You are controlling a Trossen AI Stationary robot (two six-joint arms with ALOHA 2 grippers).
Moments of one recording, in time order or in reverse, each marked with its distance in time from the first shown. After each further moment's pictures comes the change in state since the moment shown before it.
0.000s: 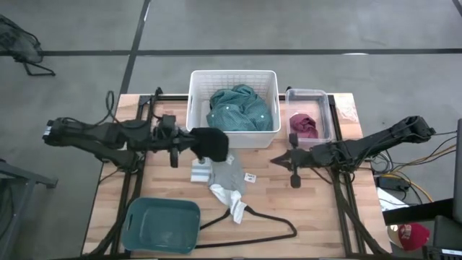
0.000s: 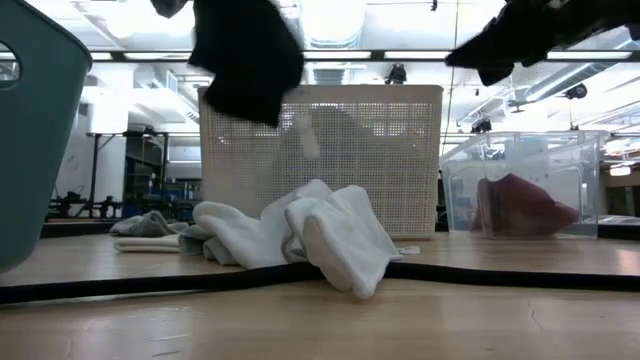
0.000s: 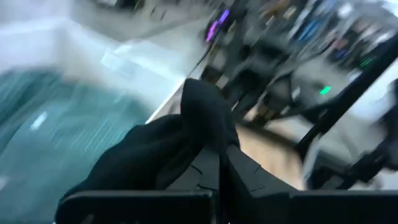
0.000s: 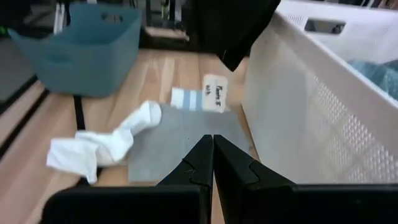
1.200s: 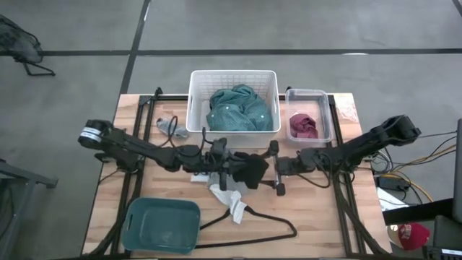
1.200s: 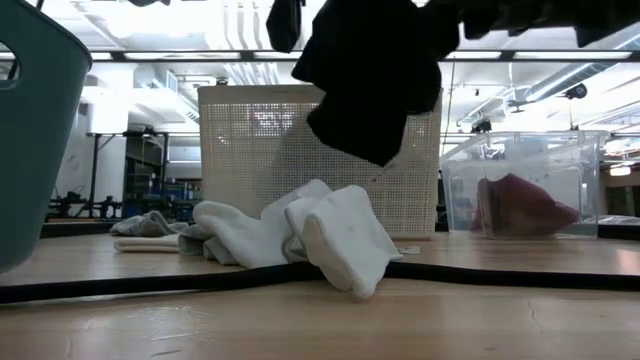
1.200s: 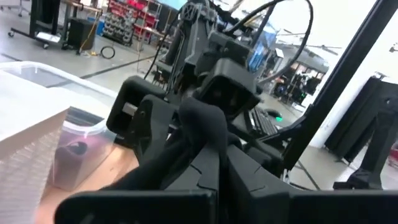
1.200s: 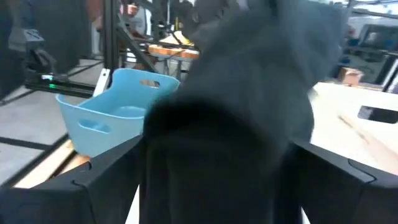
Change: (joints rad) left arm -0.042 0.639 -0.011 0.913 0.078 0.060; right arm 0.000 0.357 0.073 0.546 -0.136 -0.126
